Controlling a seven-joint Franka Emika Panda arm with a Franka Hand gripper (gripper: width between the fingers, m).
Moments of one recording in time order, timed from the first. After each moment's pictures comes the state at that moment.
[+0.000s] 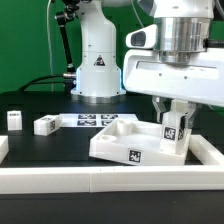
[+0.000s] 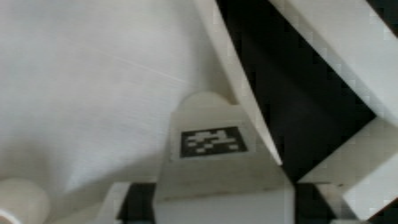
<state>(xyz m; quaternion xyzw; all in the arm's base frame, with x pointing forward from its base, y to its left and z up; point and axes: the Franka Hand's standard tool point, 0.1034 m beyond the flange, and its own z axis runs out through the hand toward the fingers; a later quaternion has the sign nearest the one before) 0.586 0.084 0.074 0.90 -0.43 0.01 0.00</state>
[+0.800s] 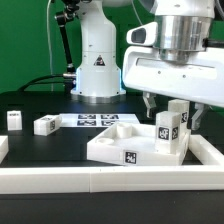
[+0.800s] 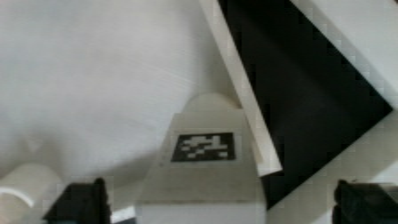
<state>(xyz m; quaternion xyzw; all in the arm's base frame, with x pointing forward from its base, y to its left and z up) 0.586 0.084 0.082 0.93 -0.36 0.01 0.01</state>
